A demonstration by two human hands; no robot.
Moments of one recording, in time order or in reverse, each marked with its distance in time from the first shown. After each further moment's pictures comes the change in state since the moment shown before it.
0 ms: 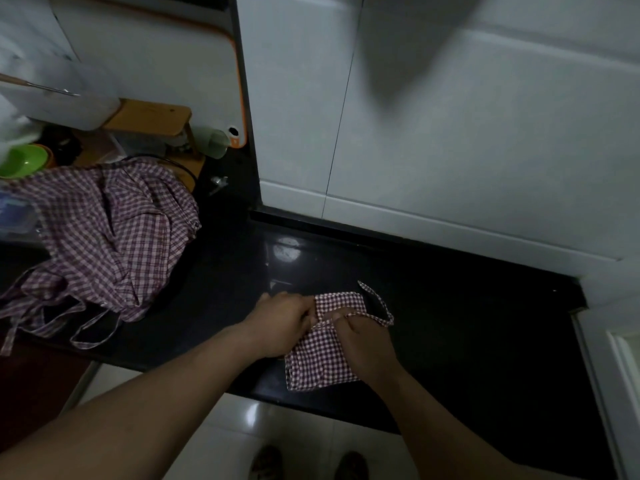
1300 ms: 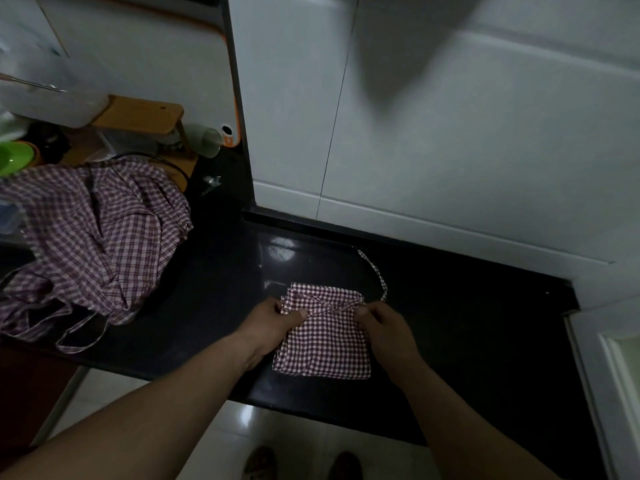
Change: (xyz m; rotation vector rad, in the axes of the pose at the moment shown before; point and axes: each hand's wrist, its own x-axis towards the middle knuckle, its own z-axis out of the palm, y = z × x) left_hand 0.002 0.002 0.024 -1.183 0.120 -0.567; right_hand 0.011 0.031 -0.035 0.316 0.140 0.159
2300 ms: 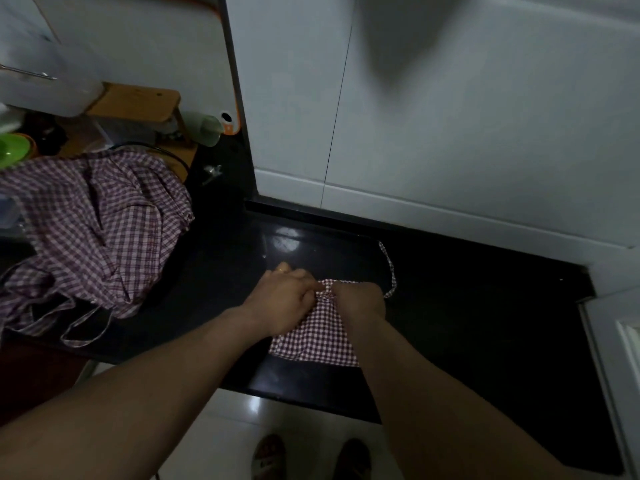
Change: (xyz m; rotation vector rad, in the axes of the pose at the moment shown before) left_hand 0.025 0.025 -0.010 1.224 -0.107 0.647; right_hand 0.029 -0.059 0.057 -0.001 0.025 0.492
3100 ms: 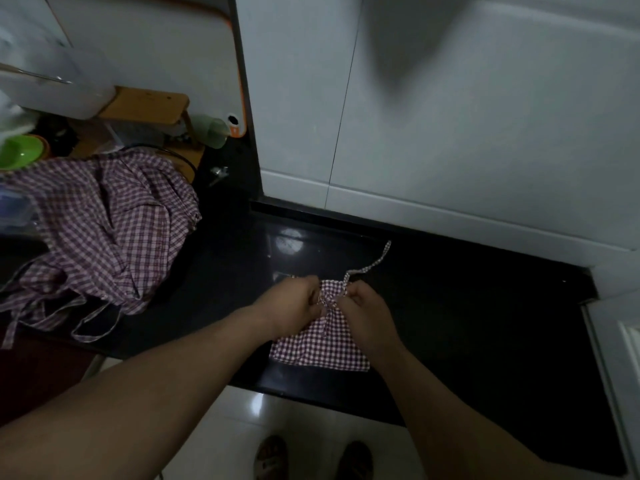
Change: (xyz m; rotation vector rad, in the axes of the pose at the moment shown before) left_hand -0.005 0.009 -0.001 -0.208 -0.028 -0.074; right_hand -0.018 0.040 -0.014 0.034 -0.092 -0.547
